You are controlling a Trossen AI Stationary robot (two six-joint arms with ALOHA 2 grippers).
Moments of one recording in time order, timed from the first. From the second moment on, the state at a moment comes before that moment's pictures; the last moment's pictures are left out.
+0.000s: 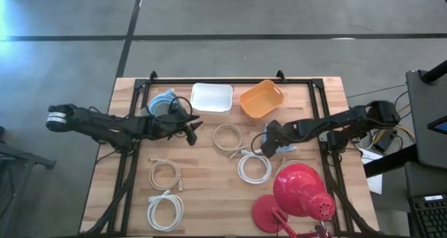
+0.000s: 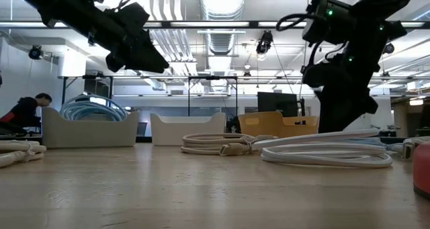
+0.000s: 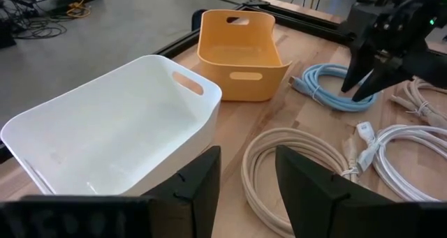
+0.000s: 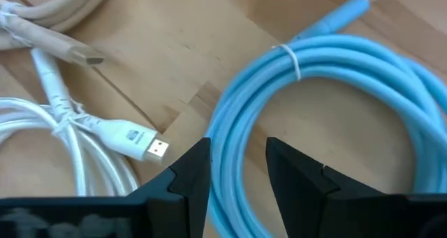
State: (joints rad) left arm 0.00 1.05 0.53 0.10 -0.48 -0.32; right arm 0.02 1.38 0.62 -0.42 0.18 0.89
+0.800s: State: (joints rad) left arm 0.00 1.05 0.53 0.10 -0.48 -0.33; right arm 0.02 1.43 0.63 -0.33 0.18 0.78
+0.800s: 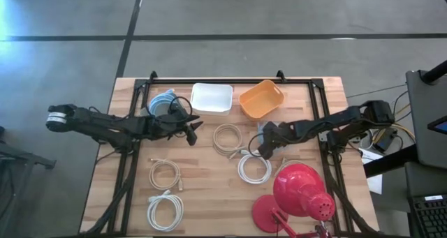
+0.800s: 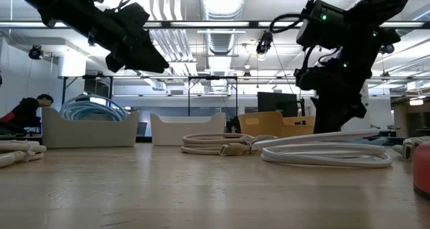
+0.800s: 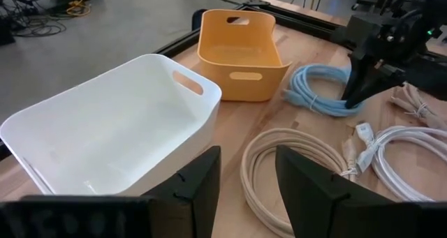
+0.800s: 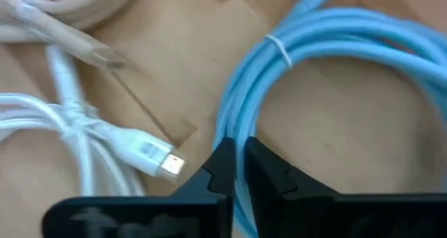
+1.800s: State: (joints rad) left arm 0.00 1.39 0.53 0.76 -0.23 -0.40; right arm 0.02 1.41 0.71 0.41 0.26 0.30
